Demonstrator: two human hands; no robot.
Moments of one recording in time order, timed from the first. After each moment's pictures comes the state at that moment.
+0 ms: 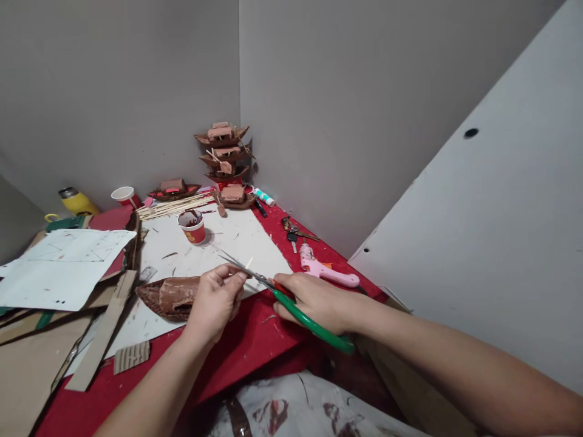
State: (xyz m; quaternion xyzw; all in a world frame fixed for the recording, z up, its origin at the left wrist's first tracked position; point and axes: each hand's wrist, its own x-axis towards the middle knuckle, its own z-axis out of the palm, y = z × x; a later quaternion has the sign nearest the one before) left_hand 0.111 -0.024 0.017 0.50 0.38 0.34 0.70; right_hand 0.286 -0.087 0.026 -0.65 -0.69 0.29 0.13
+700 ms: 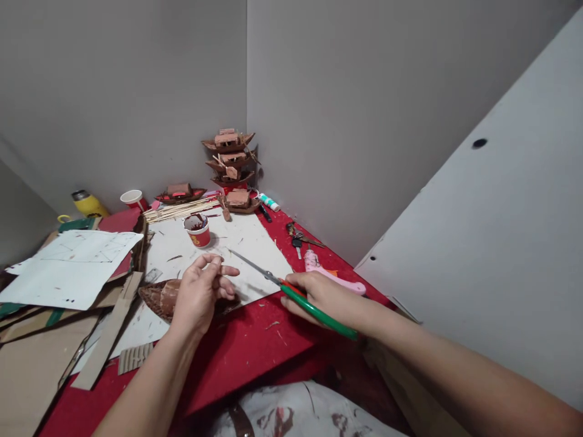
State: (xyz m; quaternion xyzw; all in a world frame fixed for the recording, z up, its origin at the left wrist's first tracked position) left_hand 0.094 -0.003 0.026 0.46 0.37 0.44 0.68; right_hand 0.303 -0.084 0.023 -0.64 -0.71 0.26 0.17
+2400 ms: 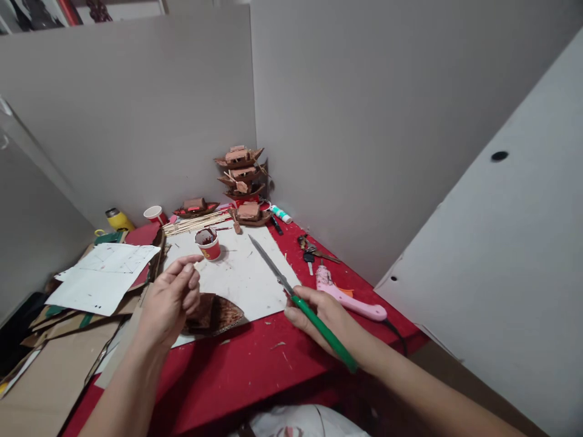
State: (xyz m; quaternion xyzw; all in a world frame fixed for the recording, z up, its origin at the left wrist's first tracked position) left_hand 0.059 -0.002 0.070 0.49 0.37 0.47 0.63; right_hand 0.301 -0.089 0.007 -0.55 -0.64 0.35 0.40
